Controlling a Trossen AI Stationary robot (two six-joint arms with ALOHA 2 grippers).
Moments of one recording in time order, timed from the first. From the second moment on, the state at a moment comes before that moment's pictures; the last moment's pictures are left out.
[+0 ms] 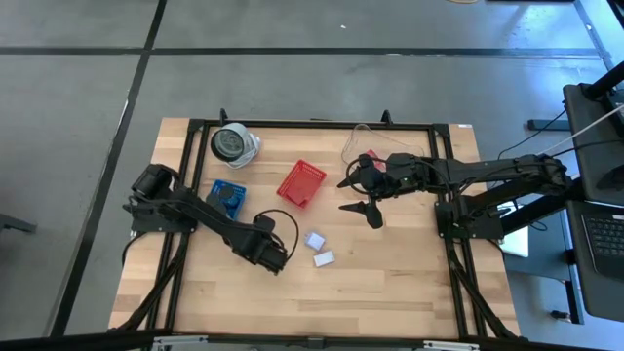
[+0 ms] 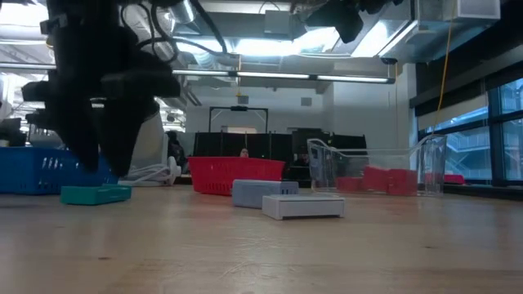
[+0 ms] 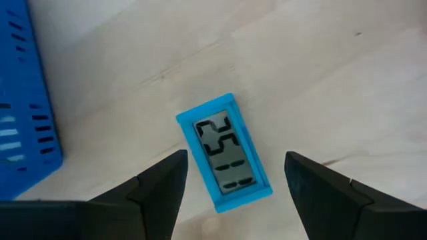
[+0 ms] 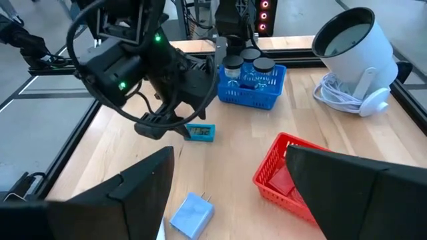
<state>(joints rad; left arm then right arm) -0.44 1.79 1.13 -0.95 -0.29 -1.56 0.05 1.21 0.97 -0.18 -0.07 0.06</state>
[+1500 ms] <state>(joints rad) -0.39 1.80 1.20 -0.87 -0.32 -1.29 0.05 1.21 0.97 -0.19 -0.07 0.07</state>
